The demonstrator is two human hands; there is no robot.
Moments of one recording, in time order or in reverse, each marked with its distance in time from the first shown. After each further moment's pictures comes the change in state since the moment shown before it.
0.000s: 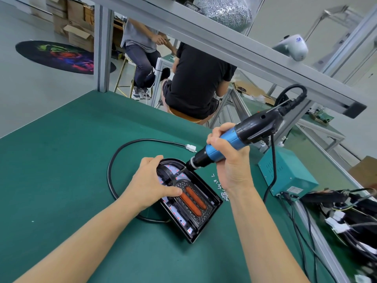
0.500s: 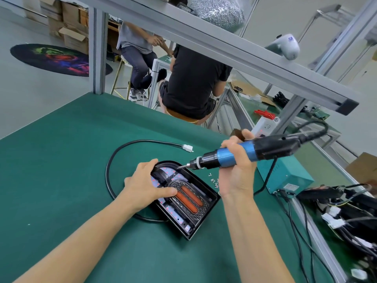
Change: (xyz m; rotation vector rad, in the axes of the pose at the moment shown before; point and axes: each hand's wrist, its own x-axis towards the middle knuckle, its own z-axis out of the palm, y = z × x) left_hand 0.000 -0.010 0.000 0.107 -0.006 -0.100; right_hand -0.015 0.004 -0.008 0.269 0.400 -0.065
